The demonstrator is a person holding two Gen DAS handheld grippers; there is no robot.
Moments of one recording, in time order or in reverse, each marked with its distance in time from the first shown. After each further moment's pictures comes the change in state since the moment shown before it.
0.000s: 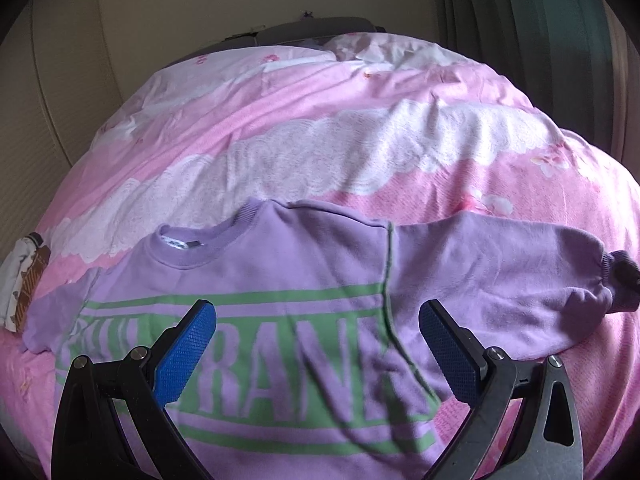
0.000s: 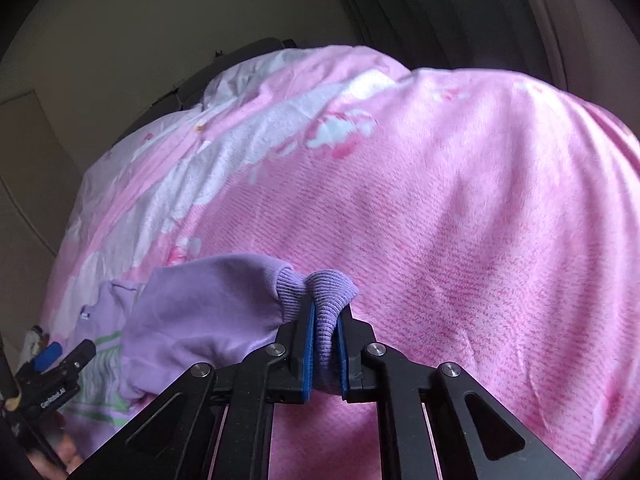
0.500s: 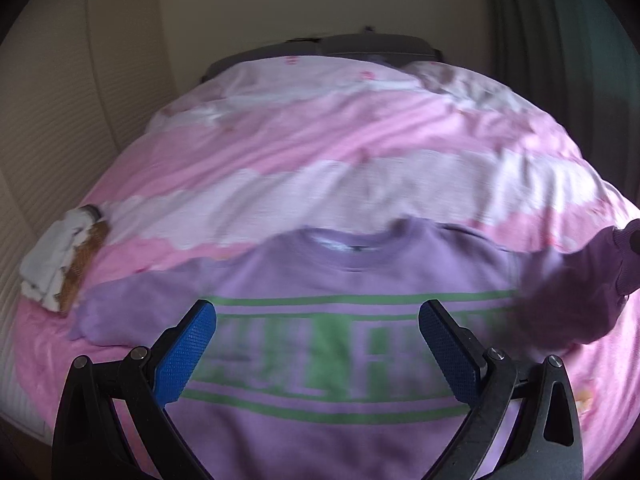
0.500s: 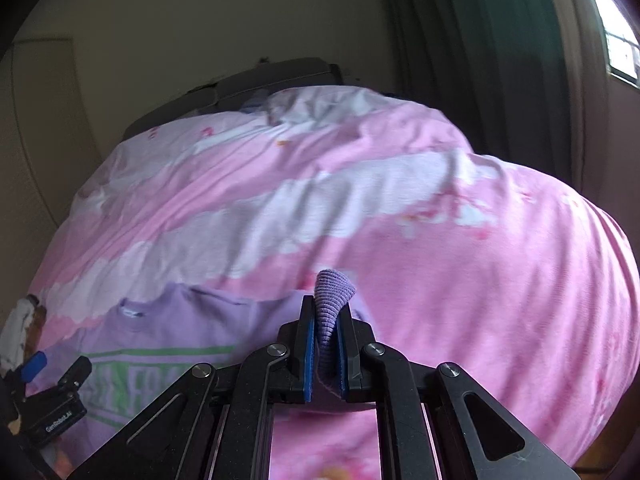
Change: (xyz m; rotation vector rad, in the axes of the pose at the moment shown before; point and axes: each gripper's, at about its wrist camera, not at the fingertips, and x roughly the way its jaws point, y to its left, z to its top) left arm -0.043 0.167 -0.008 -0.133 -0.028 0.106; right arm -0.037 0.205 0.007 -0.199 -0.052 -0.031
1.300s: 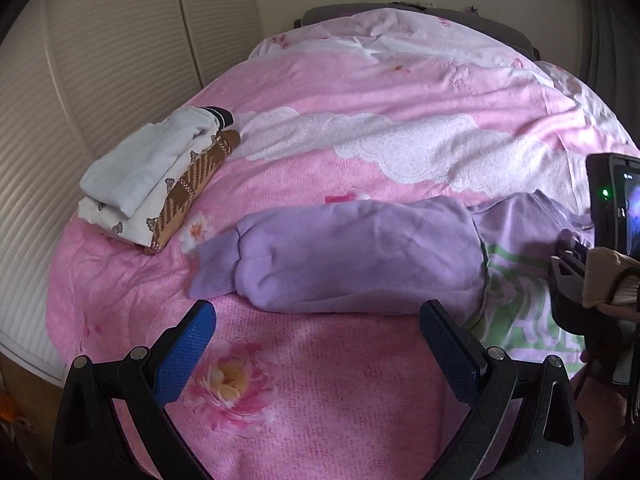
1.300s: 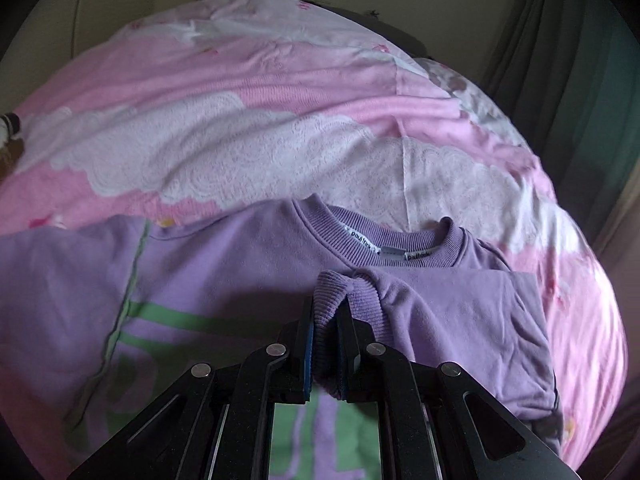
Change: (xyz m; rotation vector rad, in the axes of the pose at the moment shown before) left arm 0.040 0.235 -0.060 -0.171 0.152 0.153; right arm 0.107 0.340 -0.105 -0.409 0.135 -0.185
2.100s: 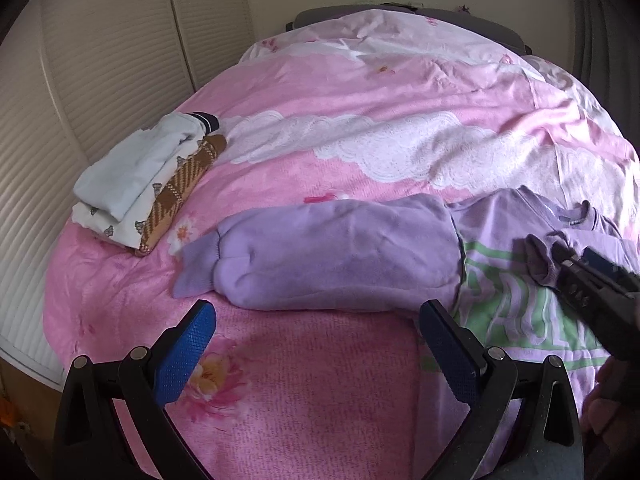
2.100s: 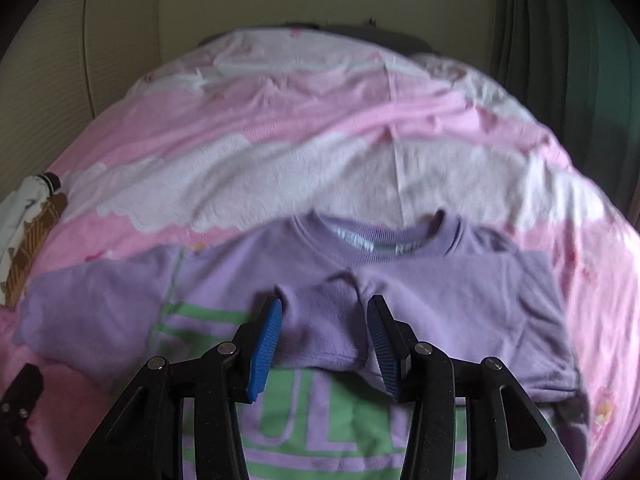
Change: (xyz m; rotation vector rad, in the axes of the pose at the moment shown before) left arm -0.005 -0.022 -0.002 0.017 -0.008 -0.010; right arm -0.013 -0.043 -0.016 0.127 -0.023 0.227
